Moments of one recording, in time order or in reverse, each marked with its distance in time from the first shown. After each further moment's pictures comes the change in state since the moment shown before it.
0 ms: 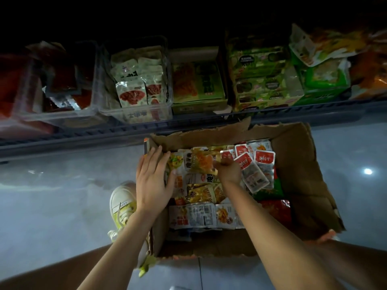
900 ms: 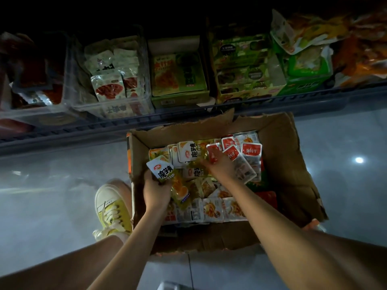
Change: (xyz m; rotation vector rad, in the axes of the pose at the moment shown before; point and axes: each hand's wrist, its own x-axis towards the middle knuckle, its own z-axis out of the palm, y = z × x) left_hand -0.015 0.054 0.034 -0.749 -0.141 -0.958; right_hand 0.012 0.012 -0.032 -0.335 -0.216 -0.351
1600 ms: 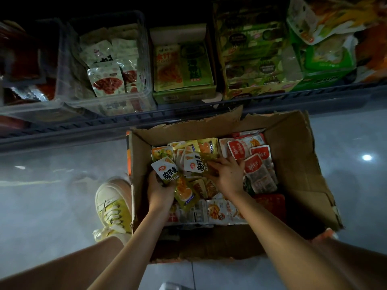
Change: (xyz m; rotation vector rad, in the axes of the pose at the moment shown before) left_hand 0.020 -0.019 0.011 -0.038 -0.047 -0.094; right_hand 0.005 0.049 0.021 -0.669 0.252 -0.416
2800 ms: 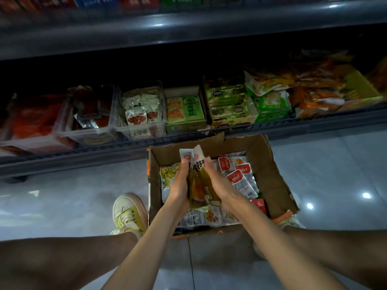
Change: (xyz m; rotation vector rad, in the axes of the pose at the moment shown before) left_hand -0.127 0.077 -0.015 -0.607 -0.548 -0.049; right_hand -0.067 -0.096 -0.189 1.218 -0.477 0.512
